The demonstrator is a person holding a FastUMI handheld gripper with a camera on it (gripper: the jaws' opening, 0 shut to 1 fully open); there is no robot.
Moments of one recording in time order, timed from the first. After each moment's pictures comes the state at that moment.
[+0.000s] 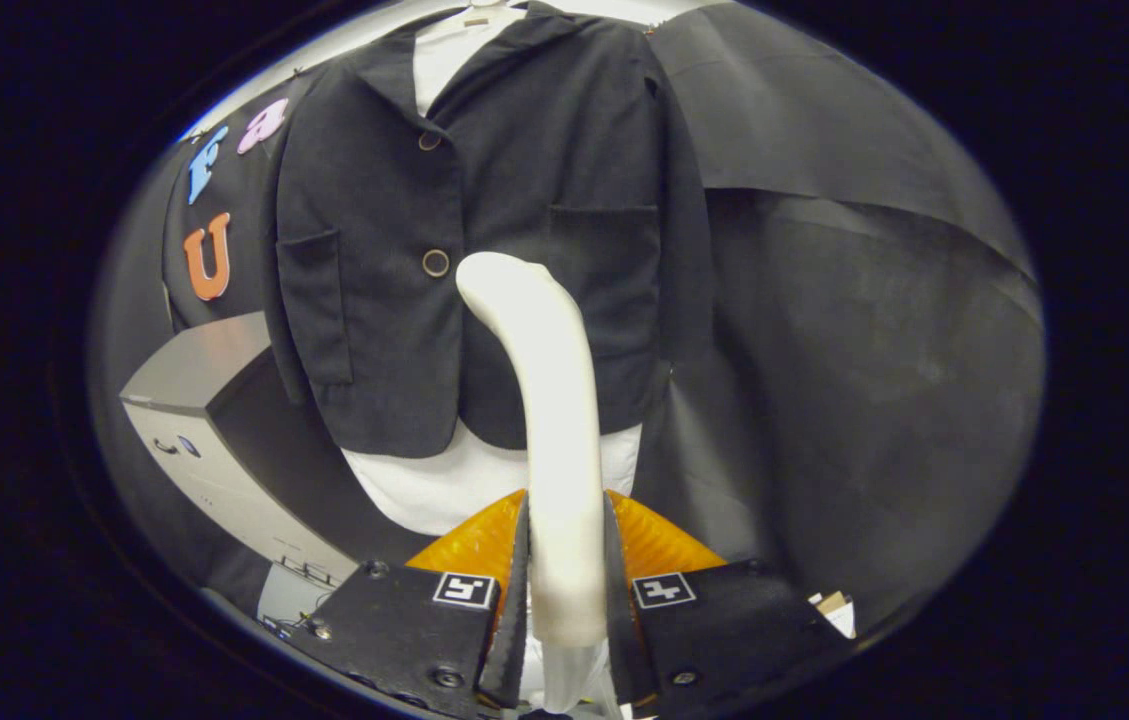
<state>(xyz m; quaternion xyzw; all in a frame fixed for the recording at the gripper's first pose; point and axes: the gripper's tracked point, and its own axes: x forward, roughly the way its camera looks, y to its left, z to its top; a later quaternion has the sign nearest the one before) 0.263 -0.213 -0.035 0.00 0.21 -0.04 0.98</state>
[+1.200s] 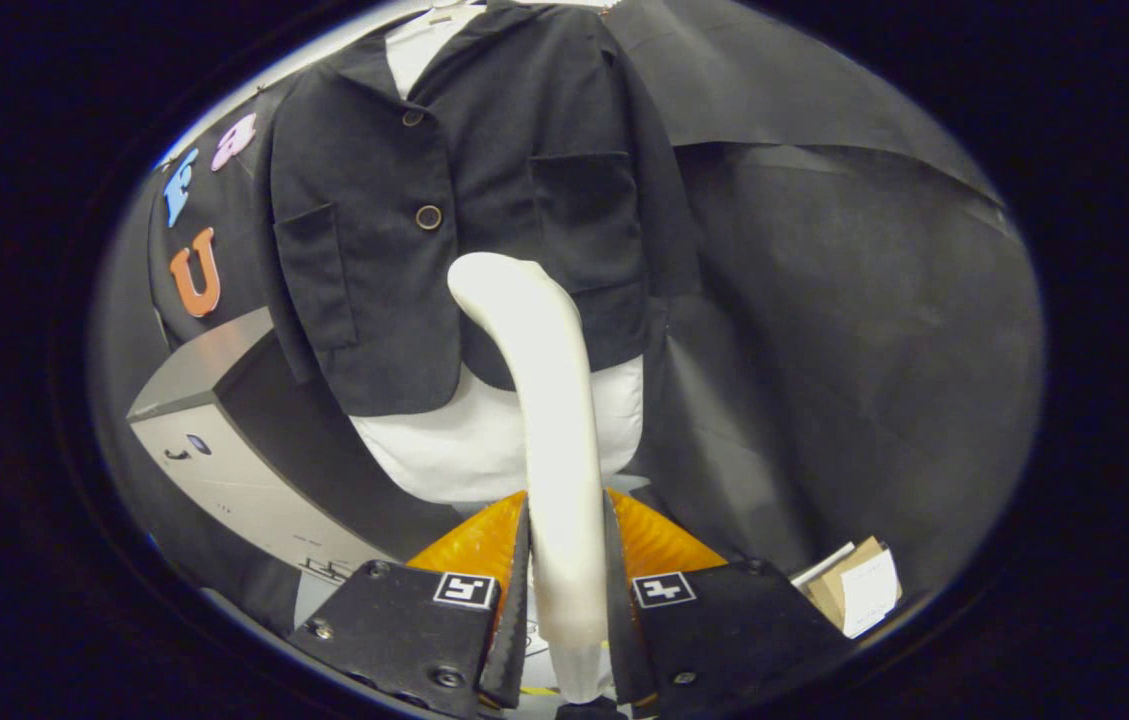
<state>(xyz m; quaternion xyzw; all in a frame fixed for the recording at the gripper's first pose) 0.213 -0.194 -0.073 0.06 0.23 -0.06 0.97</state>
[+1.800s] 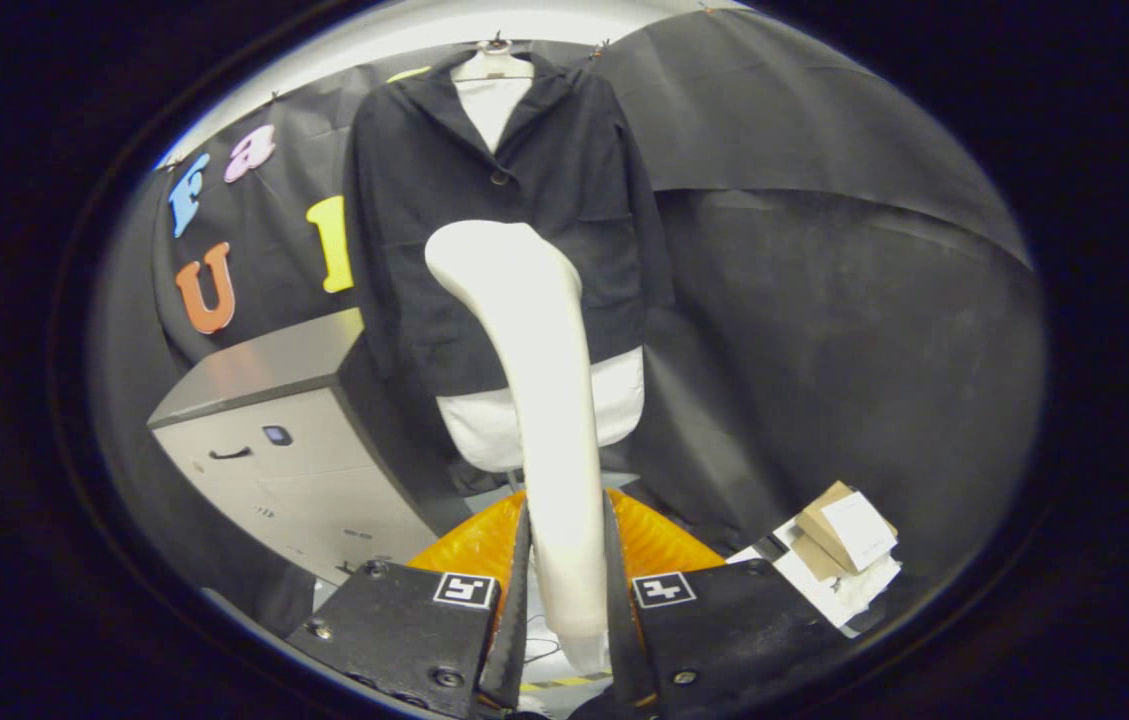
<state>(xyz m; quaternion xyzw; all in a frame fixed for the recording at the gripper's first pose) 0.060 -0.074 -0.053 0.07 0.19 -0.10 0.97</state>
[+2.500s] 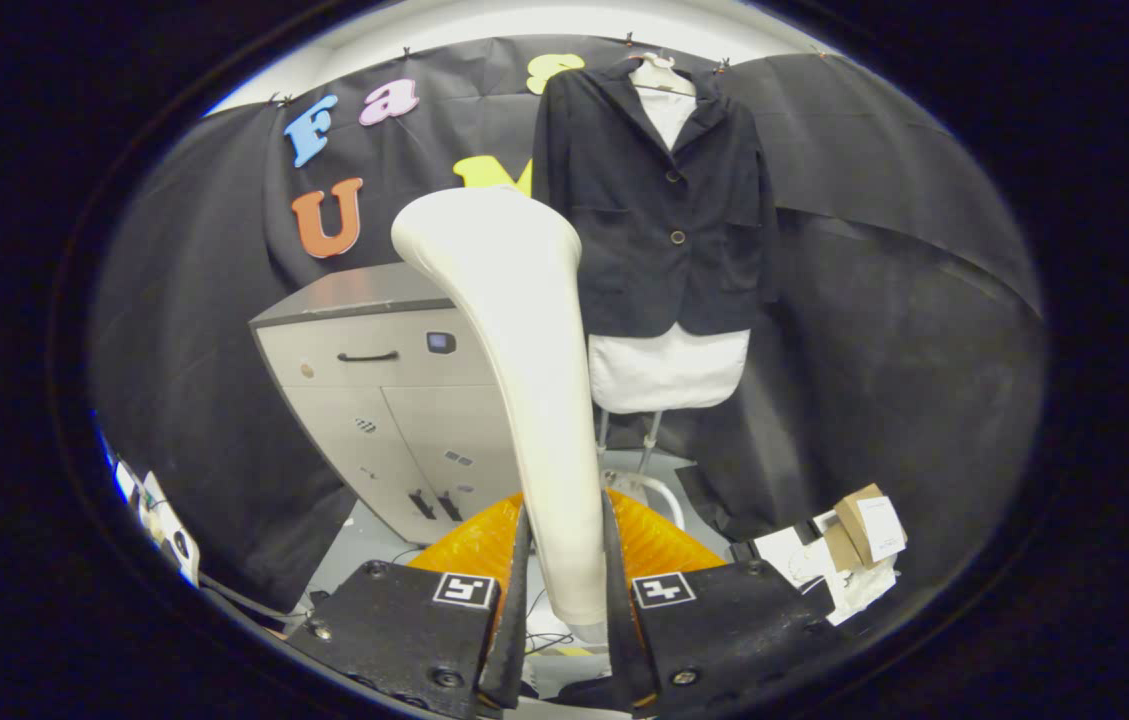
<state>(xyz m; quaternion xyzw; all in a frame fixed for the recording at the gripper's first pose) -0.035 0.057 -0.093 -0.02 0.23 0.01 0.97</state>
